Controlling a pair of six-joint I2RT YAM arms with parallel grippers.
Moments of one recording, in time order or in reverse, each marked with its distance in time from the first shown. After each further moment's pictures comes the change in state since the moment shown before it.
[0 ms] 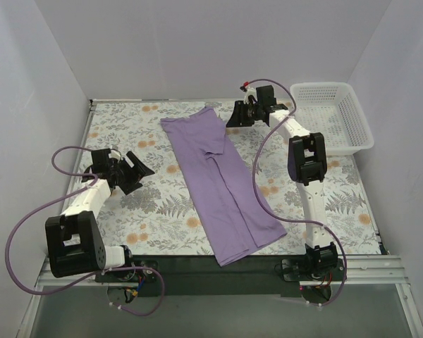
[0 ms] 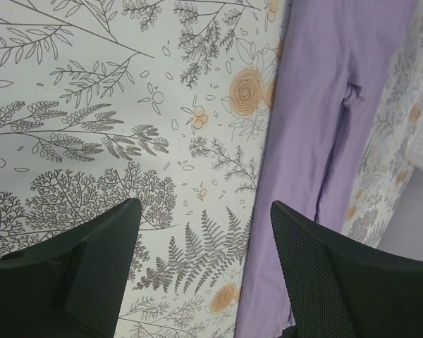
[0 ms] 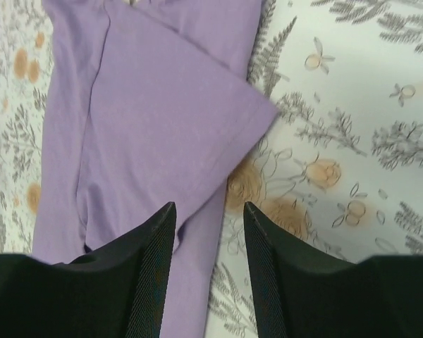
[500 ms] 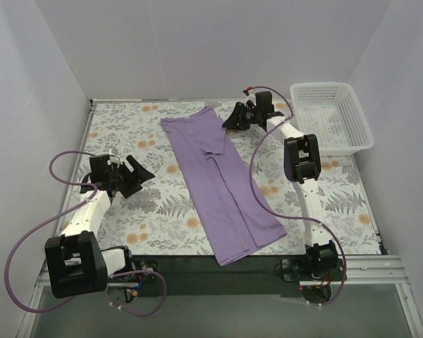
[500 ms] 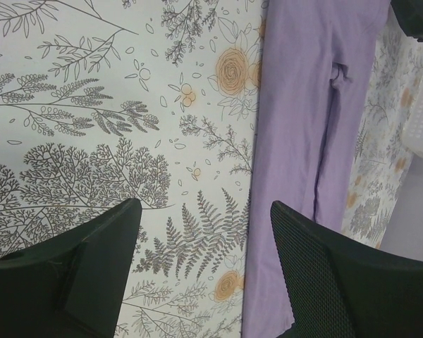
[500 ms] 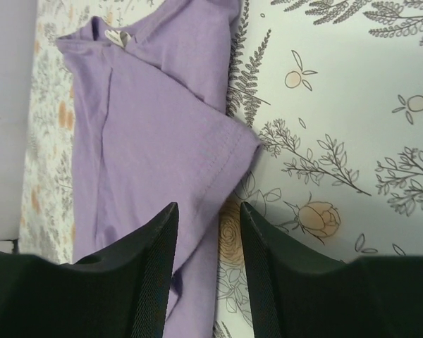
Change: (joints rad) left arm 0.000 -0.164 -0.083 -0.001 0.016 0.026; right arm -0.005 0.165 0.106 0.174 -0.062 0.290
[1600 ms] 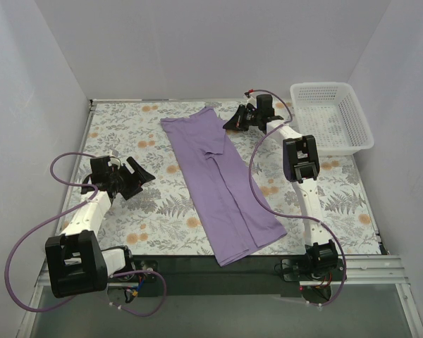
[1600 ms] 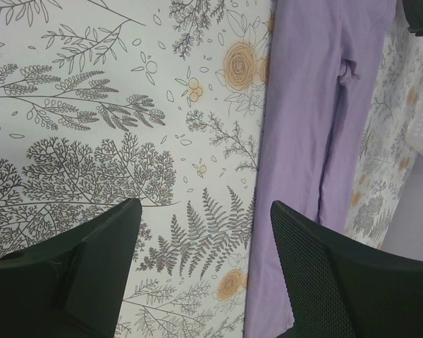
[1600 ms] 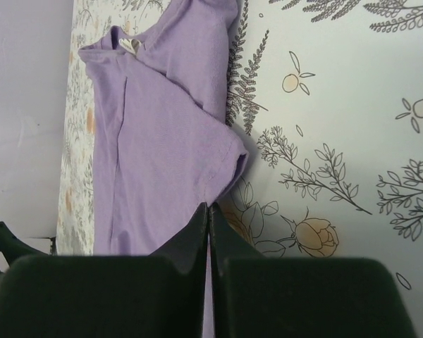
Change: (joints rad) left arm 0.000 0.004 -0.016 0.005 -0.001 0.000; right arm -0.015 0.061 0.002 0.156 -0.091 0.172
